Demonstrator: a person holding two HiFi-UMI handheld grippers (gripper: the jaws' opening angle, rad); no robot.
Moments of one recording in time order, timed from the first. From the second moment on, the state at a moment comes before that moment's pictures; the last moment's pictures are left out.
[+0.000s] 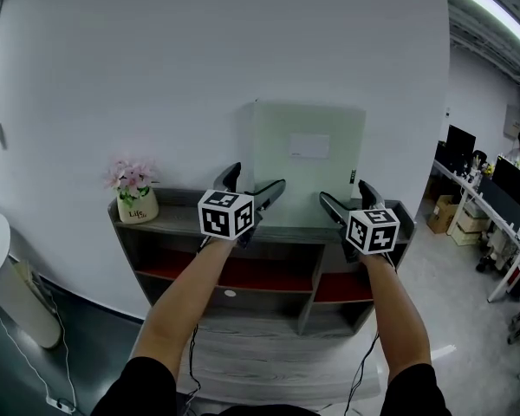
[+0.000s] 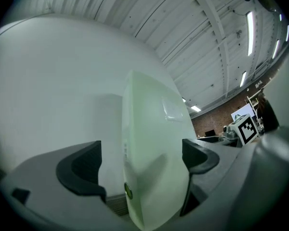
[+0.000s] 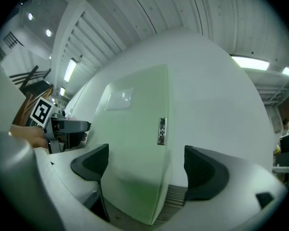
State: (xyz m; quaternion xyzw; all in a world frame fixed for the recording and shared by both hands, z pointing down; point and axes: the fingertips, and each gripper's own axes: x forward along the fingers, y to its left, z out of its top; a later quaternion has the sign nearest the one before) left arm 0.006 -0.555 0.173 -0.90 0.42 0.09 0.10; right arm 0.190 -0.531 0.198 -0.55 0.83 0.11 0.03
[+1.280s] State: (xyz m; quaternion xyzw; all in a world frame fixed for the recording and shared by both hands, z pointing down) left arm -0.055 -0.397 0.324 -0.85 0.50 0.13 0.09; right arm 0.136 -0.359 0.308 -0.58 0.80 0.17 0.08
